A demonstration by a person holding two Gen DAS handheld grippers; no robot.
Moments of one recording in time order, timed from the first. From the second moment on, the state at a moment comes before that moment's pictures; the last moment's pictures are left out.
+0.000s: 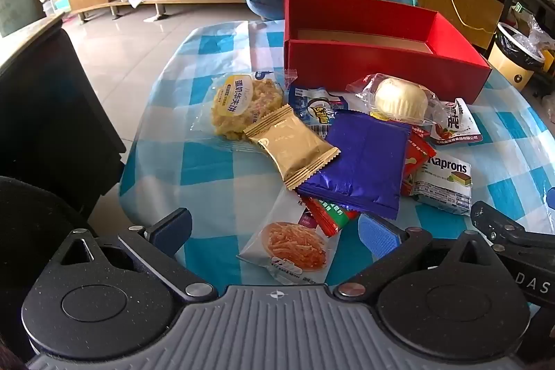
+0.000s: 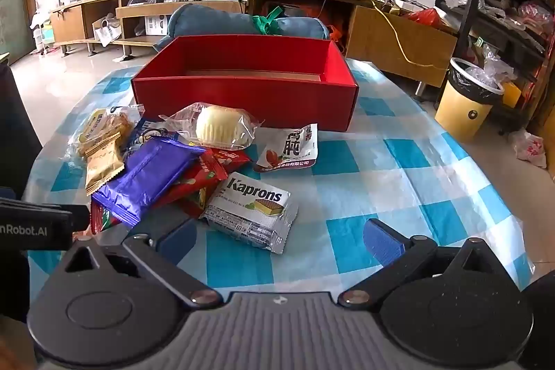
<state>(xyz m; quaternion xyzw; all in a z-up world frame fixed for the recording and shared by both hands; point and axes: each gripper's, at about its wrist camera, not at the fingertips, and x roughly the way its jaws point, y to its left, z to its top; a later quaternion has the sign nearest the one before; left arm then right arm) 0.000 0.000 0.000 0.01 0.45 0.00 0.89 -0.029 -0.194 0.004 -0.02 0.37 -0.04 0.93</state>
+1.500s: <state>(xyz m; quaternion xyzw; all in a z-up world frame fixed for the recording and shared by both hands) 0.002 0.000 -0.010 0.01 0.47 0.00 0.88 -0.026 -0.192 -0.001 -0.02 0.38 -0.03 0.92</state>
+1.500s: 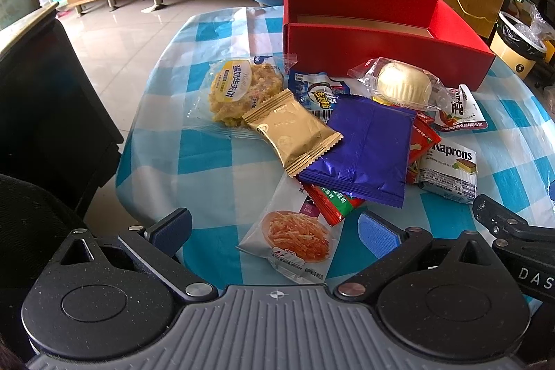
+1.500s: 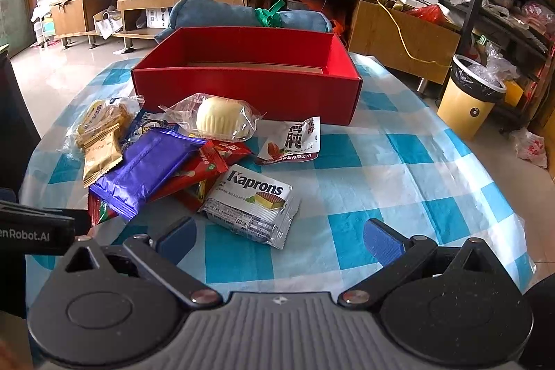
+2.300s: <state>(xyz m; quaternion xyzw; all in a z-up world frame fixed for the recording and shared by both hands) 0.003 0.000 -0.009 0.01 0.47 0.00 0.88 -0.026 -0.191 -0.003 -0.02 0.39 -0.03 0.92</state>
